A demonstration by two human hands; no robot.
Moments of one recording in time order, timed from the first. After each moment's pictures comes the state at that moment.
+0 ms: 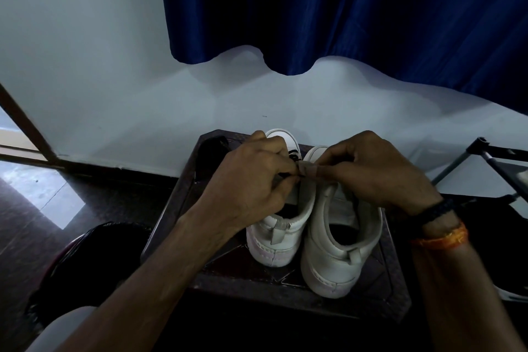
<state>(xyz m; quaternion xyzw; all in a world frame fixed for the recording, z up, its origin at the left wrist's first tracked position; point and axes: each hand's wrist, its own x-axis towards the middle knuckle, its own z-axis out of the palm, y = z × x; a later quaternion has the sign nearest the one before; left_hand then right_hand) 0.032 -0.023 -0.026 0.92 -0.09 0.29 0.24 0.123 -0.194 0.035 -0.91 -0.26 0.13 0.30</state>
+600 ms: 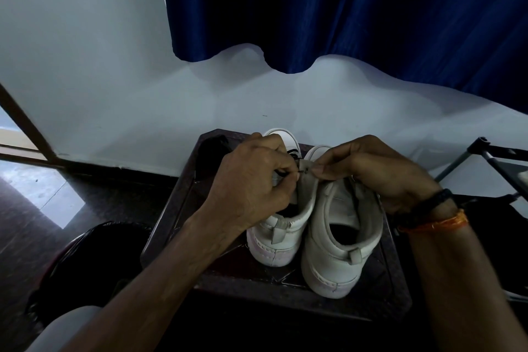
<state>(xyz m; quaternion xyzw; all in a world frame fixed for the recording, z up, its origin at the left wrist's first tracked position) 0.032 -0.029 -0.027 0.90 -0.03 0.31 0.31 0.129 -0.199 0.031 -0.79 -0.20 0.29 0.50</state>
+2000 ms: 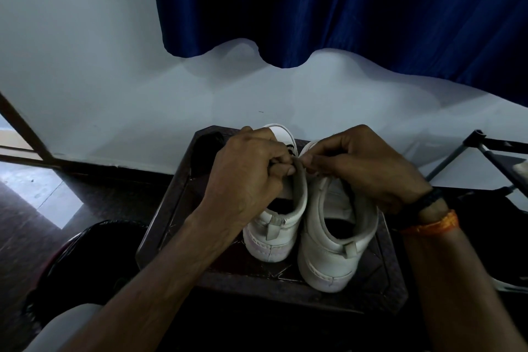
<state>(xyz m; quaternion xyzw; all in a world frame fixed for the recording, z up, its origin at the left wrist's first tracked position) 0.035 -0.033 -0.026 0.90 0.02 0.32 0.31 0.129 -0.196 0.024 -0.83 -0.29 0.19 0.44</state>
